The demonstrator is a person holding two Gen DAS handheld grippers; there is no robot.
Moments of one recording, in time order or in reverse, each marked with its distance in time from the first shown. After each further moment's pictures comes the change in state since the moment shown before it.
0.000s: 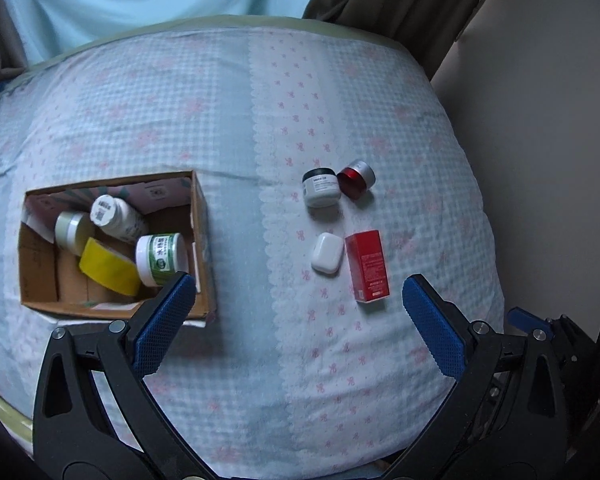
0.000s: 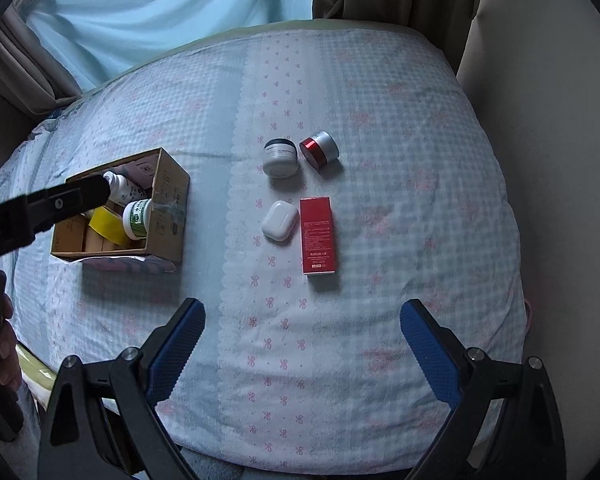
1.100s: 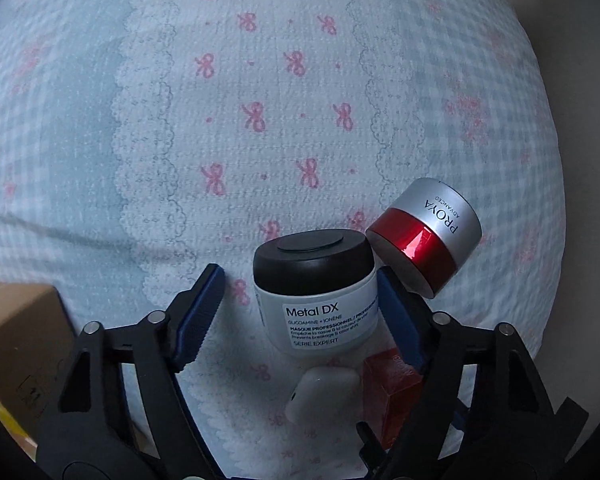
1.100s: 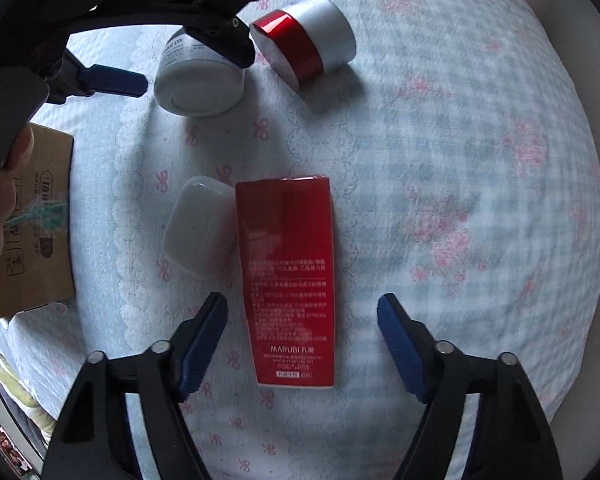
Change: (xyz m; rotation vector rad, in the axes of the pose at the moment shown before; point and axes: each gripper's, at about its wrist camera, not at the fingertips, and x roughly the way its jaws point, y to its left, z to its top) left arm 0.303 -0.013 0.101 -0.024 0.376 -0.010; right arm 0.229 -0.026 0.057 0.004 0.294 -0.015
